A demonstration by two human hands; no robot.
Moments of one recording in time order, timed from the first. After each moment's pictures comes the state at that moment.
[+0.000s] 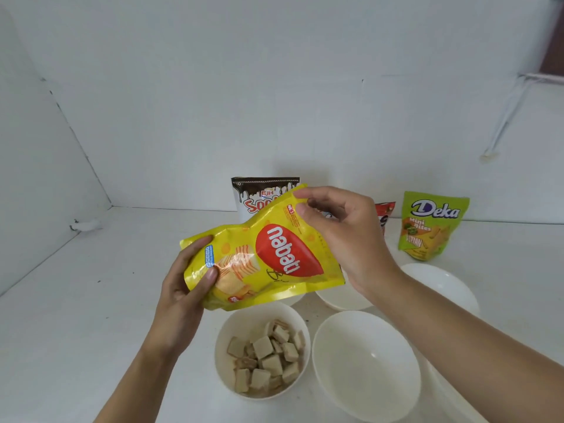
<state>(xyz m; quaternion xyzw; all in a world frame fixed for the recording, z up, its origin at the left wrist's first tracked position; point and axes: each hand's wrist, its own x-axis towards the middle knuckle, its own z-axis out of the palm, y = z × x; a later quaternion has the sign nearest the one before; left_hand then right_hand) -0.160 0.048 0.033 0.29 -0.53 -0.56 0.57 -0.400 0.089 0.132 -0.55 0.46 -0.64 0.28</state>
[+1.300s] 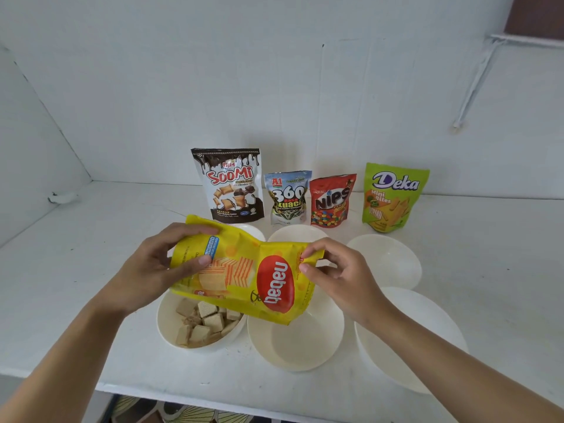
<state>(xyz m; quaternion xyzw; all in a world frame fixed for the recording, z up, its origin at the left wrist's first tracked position) -0.208 0.086 0.062 0.37 -0.73 -0.45 0.35 -0.516 0.165 0.017 -0.59 0.48 -0.54 0.37</state>
